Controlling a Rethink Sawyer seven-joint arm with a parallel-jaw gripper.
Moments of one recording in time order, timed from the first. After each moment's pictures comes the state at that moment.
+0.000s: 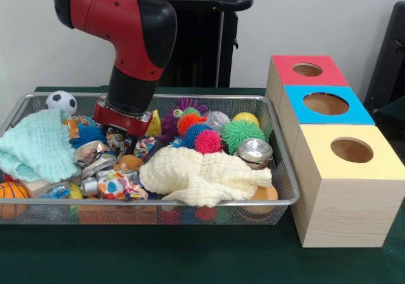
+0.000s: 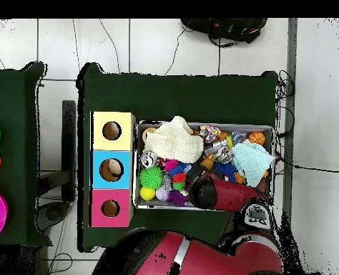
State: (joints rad) arm -0.28 -0.31 -0.28 1.64 -0.24 0.06 1.79
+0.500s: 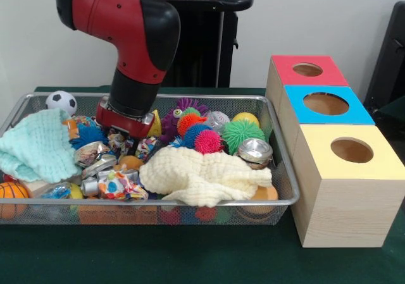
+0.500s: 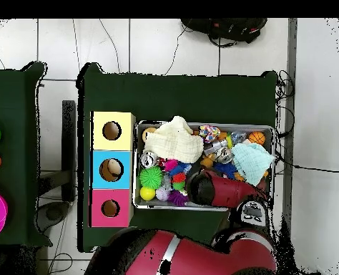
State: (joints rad) arm -0.24 -0.29 -0.30 1.61 -0.19 0.12 1.79
